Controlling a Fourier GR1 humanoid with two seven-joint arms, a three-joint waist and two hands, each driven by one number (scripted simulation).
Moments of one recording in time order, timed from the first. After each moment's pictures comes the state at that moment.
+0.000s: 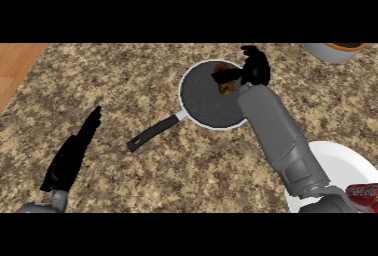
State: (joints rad) left arm -0.03 0.38 -0.23 -1.58 -0.01 0.17 0.14; right arm -1.03 0.00 -0.19 -0.52 0.65 -0.59 0.58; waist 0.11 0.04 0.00
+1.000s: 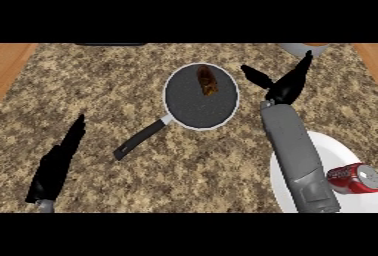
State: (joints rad) left arm 0.05 0.39 -0.16 -1.56 0.00 0.16 0.12; right arm -0.82 0.00 -0.30 -0.71 0.39 -1.06 0.15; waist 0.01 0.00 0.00
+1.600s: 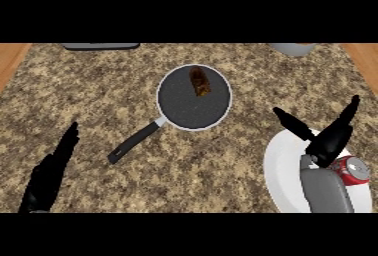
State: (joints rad) left arm 0.12 0.38 -0.13 -1.60 -0.01 0.17 0.11; right arm -0.25 -0.06 -0.11 -1.35 0.46 -0.91 0.27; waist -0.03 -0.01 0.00
